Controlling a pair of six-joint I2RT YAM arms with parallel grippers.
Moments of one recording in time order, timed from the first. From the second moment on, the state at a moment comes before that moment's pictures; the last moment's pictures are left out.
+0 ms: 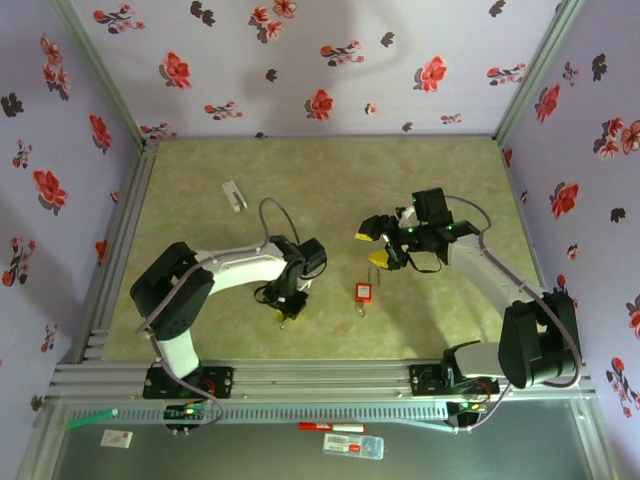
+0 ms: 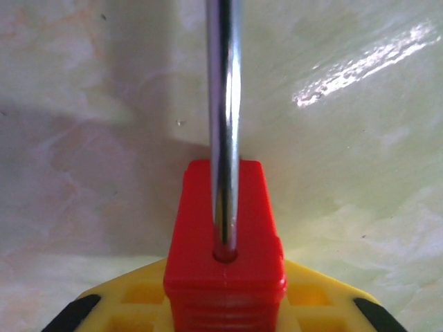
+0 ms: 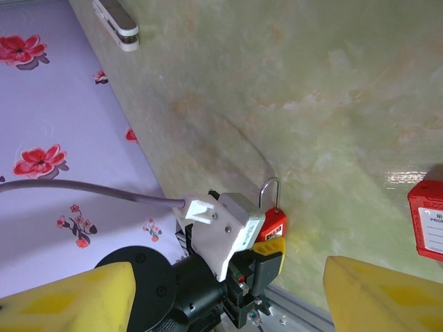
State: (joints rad) left arm -0.93 1.79 1.11 -0.99 0.06 -0.33; right arm 0.30 1.33 0.88 -0.48 -0.78 1.03
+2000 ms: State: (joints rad) left arm -0.93 1.65 1.03 -0.85 0.01 -0.56; right arm 0.28 1.26 0.88 -0.55 -0.79 0.98
